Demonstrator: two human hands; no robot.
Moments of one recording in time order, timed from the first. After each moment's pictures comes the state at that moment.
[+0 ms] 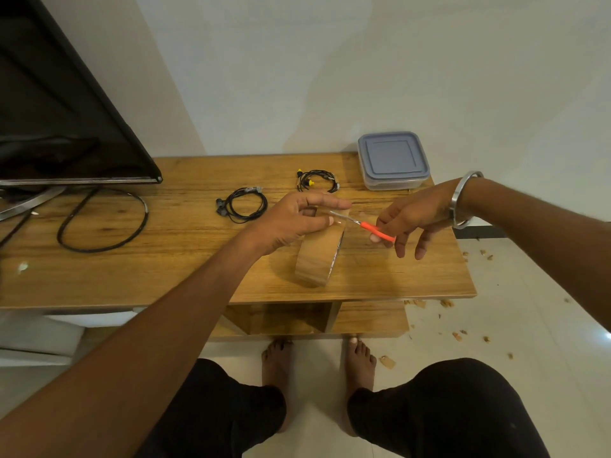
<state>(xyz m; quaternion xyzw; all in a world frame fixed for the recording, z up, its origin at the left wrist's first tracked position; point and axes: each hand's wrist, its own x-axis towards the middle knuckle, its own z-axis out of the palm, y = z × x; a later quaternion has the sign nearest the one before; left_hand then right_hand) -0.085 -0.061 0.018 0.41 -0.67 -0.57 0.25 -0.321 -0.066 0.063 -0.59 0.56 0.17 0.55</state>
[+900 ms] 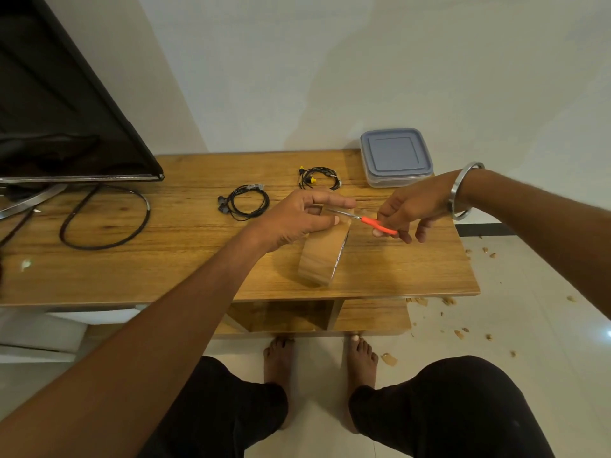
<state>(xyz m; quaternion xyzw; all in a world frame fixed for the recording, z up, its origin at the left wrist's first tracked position) -0.088 -0.062 0.019 0.40 -0.65 -0.60 0.24 -0.320 -0.076 0.065 -0.63 0.55 0.18 0.53</state>
